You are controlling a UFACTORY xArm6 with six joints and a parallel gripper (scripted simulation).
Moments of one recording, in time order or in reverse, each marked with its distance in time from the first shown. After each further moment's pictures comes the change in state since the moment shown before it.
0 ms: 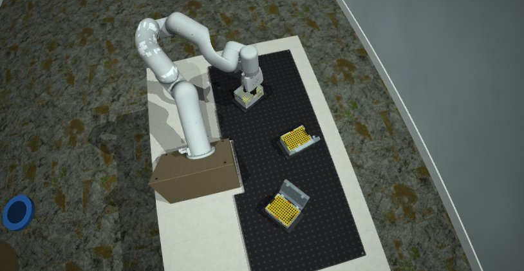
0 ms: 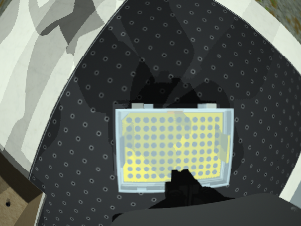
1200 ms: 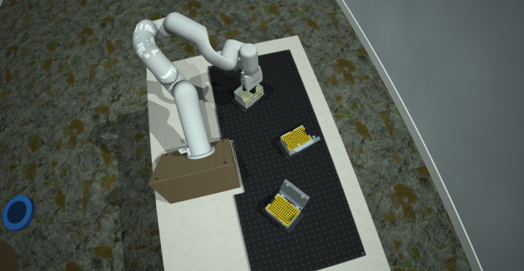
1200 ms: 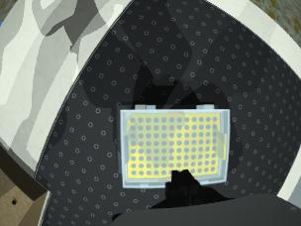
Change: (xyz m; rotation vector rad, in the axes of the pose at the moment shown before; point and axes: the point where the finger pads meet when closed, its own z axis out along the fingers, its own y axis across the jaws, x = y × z) arm 0.000 -0.003 -0.013 0.007 0.003 0.003
